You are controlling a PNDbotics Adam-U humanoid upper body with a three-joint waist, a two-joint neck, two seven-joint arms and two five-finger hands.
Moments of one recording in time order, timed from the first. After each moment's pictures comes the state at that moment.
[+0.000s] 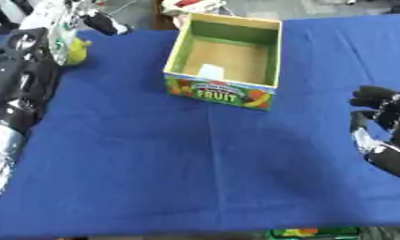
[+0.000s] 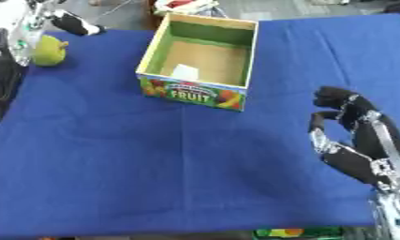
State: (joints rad) left arm -1.03 0.56 0.02 -0.70 -1.16 0.03 -0.04; right arm -0.21 -0.19 0.09 -1.77 0.11 -0.13 0.18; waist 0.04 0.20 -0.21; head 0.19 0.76
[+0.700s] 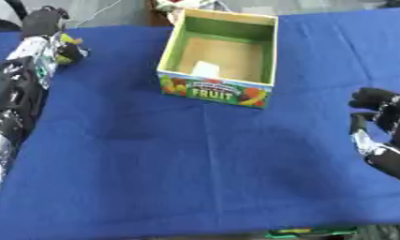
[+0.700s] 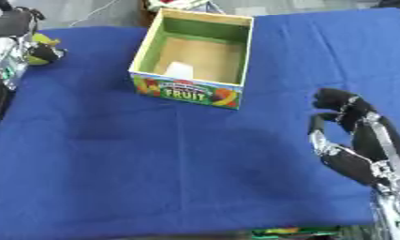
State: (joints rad) left arm -1.02 0.58 0.10 -0.49 -1.17 0.22 0.14; right arm -0.22 -0.19 0.09 -1.77 0.11 -0.13 0.18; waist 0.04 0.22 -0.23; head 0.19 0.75
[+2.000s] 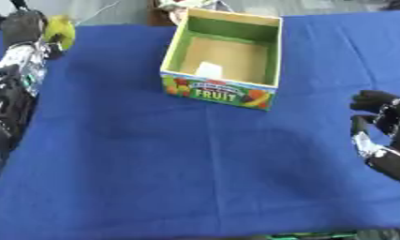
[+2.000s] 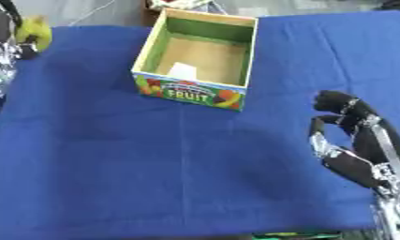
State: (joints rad) left arm -0.98 0.61 0.05 -0.69 -1.06 0.18 0.20; right arm -0.22 -0.19 0.08 -1.77 0.11 -0.13 0.18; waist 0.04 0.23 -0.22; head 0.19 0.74
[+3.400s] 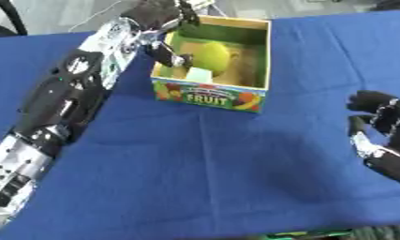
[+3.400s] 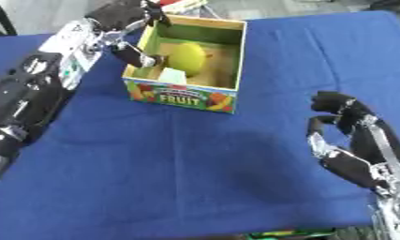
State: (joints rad) left arm -0.99 0.44 -0.31 -1.07 -1.00 -0.25 -0.19; right arm -0.23 -0.19 0.09 -1.77 0.11 -0.13 0.19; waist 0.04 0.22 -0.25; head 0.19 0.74
